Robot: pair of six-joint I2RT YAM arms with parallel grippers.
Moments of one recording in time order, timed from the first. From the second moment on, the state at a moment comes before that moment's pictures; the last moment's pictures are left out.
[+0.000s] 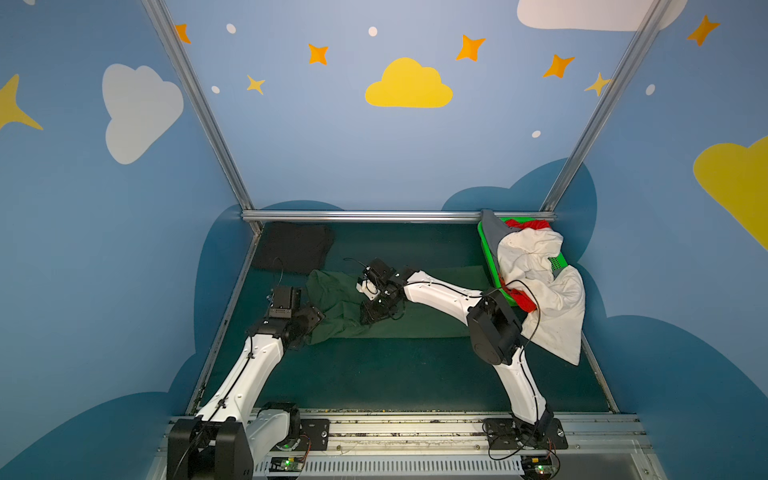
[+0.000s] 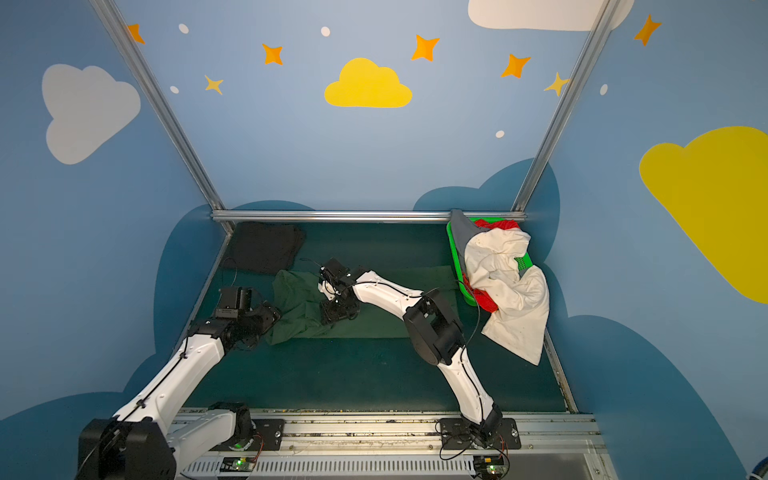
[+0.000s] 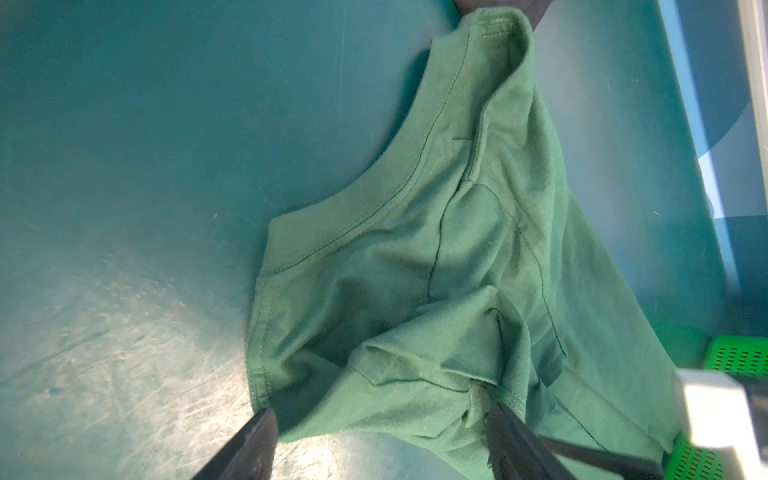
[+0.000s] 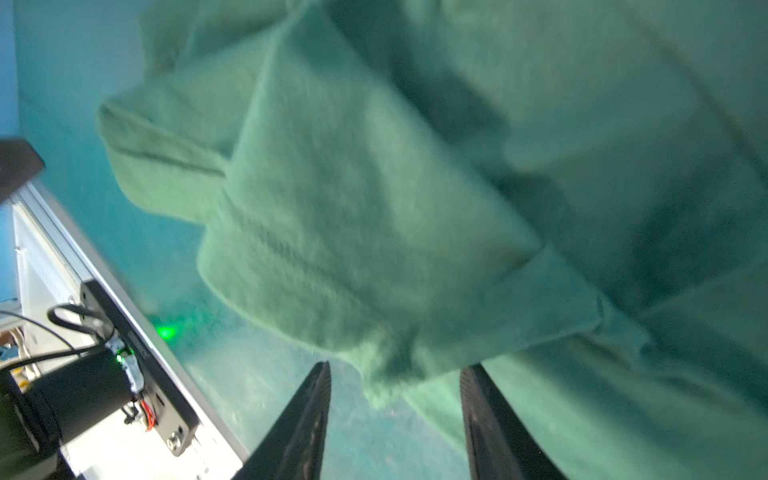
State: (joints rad) left arm -0.04 1.07 0.66 -0.56 0.06 -0.87; right arm 0.90 2.24 1.86 -0.82 -0.35 0.35
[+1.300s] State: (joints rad) left arm -0.05 1.29 0.86 -0.48 0.14 -0.77; right arm 0.69 2.35 1.99 -0.71 -0.42 0.68
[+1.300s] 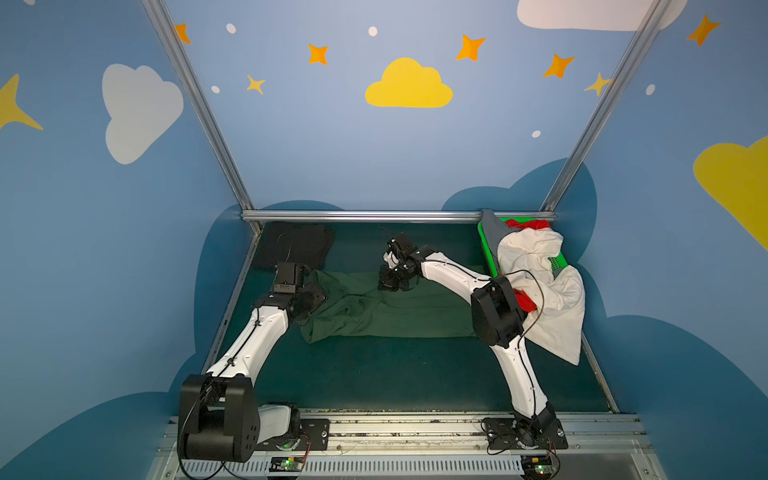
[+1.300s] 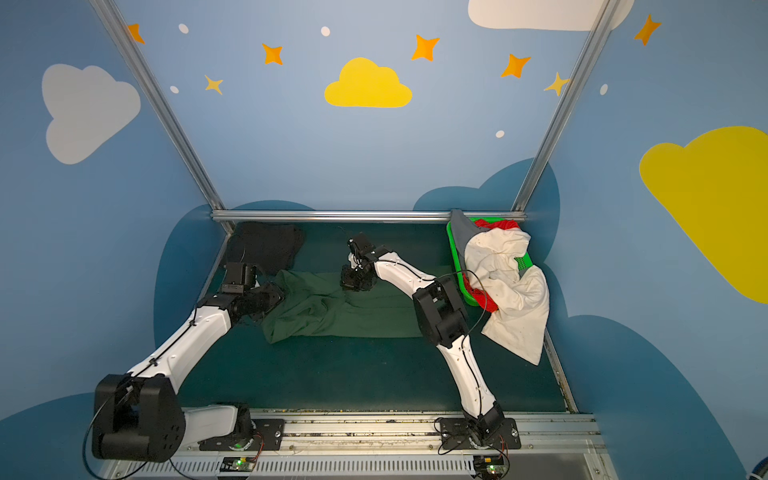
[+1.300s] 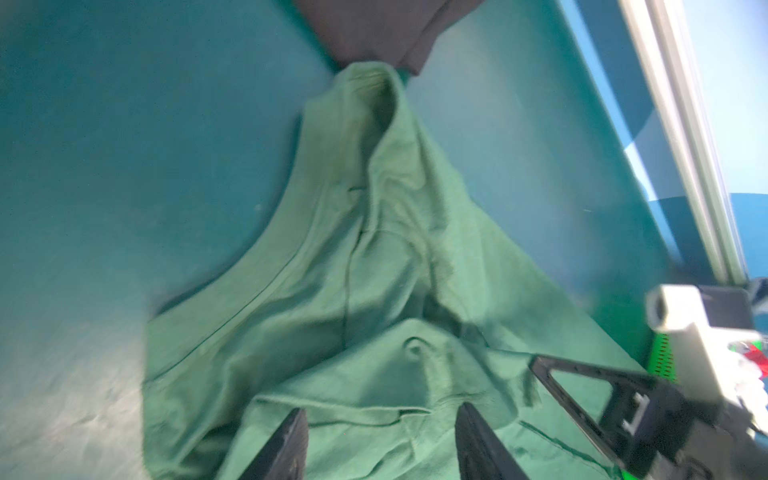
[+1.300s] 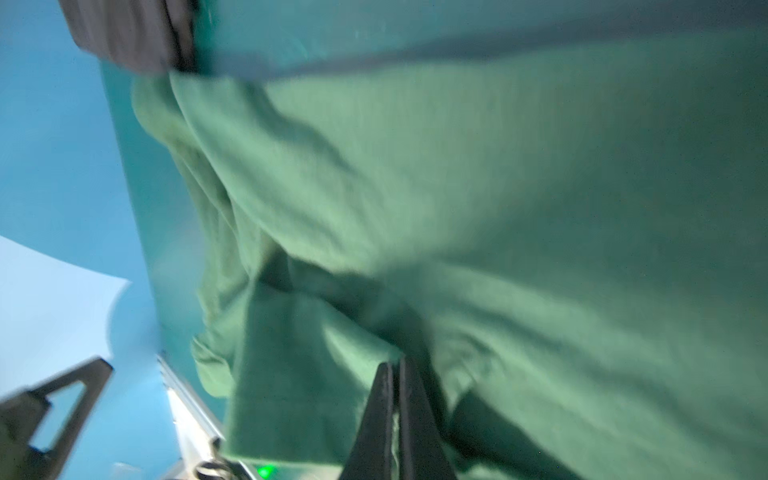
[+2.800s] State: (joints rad) left arm -0.42 1.73 1.00 -0.47 0.00 -0.66; right arm 0.43 1.76 1.26 -0.58 -0.46 0.68
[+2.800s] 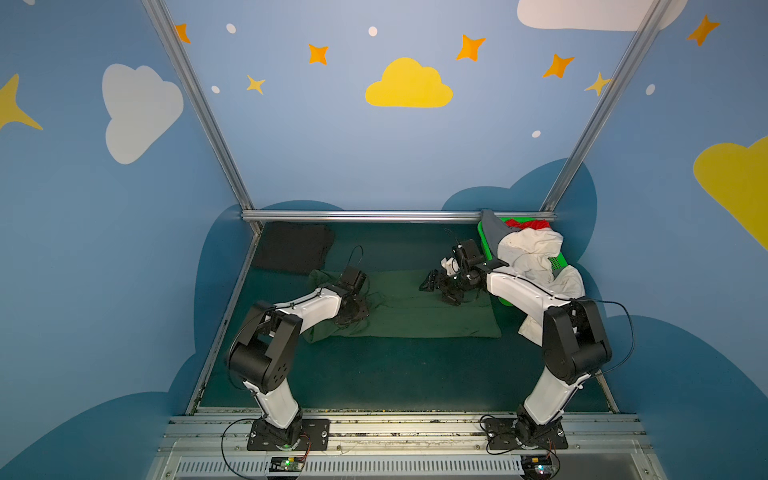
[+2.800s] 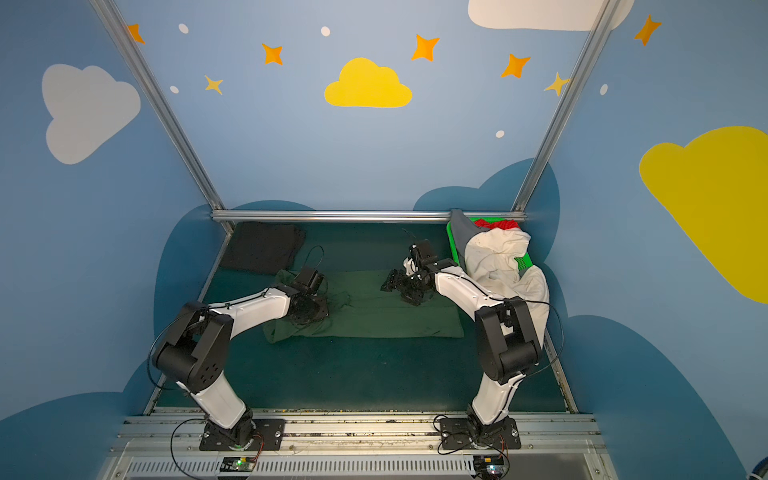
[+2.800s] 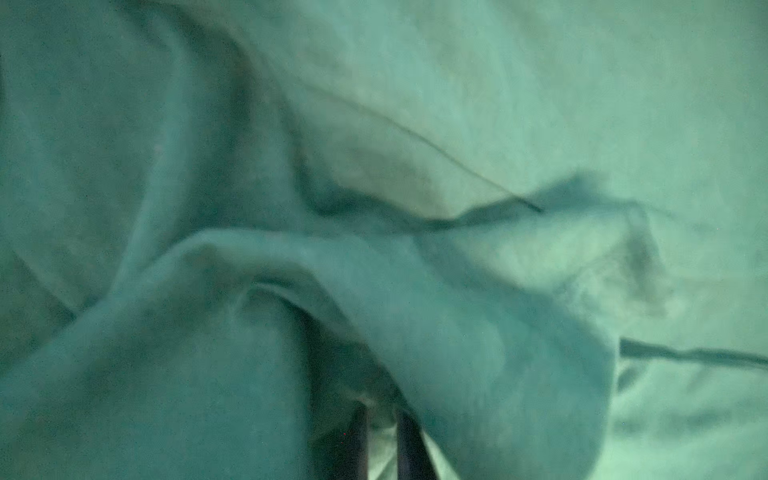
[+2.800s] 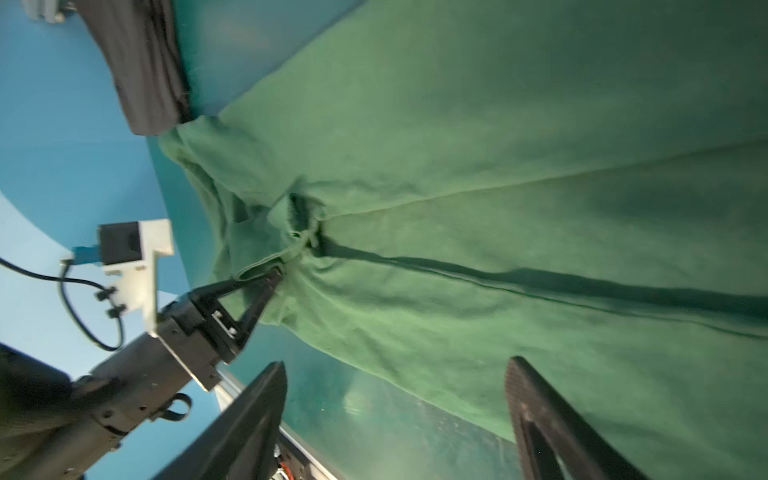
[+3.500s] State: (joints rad) left arm -0.41 1.70 1.05 -0.57 -0.15 -0.63; right arm 0.44 1.70 1.23 -0.58 -0.43 0.66
